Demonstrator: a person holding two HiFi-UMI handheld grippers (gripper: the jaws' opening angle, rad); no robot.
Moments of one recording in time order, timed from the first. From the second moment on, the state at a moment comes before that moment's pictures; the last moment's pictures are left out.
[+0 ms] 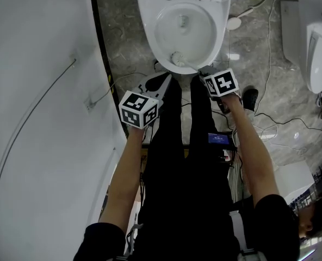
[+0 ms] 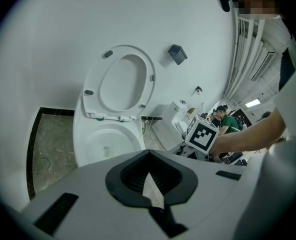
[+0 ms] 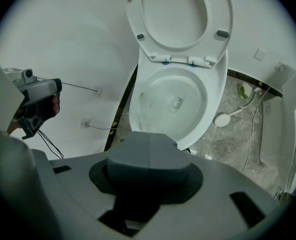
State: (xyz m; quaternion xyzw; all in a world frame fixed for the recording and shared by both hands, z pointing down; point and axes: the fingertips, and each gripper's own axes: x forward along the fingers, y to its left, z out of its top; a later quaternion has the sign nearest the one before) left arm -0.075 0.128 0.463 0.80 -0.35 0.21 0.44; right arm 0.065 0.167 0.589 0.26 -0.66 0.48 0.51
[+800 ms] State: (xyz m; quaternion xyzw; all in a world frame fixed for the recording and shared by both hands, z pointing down) left arm -0.075 0.121 0.465 0.80 -0.35 0.21 0.44; right arm 0.033 0.147 0.597 0.29 -0.64 0.57 0.42
